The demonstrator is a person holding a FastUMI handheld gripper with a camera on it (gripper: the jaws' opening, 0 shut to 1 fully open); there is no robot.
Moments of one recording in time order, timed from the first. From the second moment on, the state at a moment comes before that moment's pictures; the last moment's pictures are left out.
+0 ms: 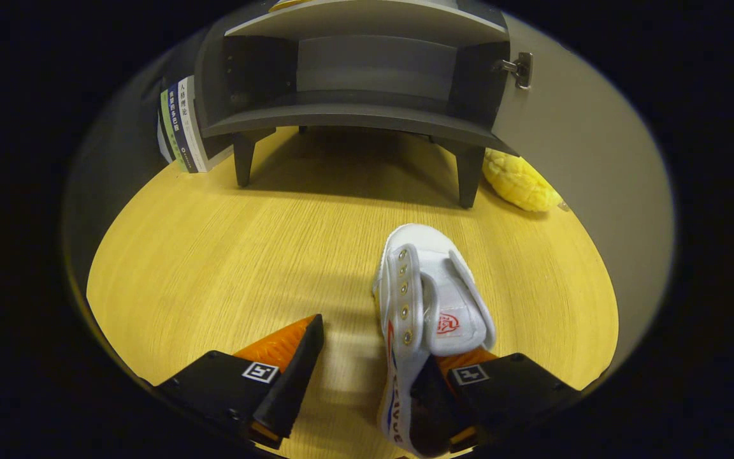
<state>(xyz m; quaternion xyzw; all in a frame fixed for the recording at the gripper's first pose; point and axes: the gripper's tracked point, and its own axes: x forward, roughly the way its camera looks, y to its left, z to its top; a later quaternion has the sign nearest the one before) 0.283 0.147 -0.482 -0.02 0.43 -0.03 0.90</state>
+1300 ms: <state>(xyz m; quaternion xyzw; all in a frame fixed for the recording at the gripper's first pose) 0.270 0.166 -0.393 -0.02 0.40 0.01 0.92</state>
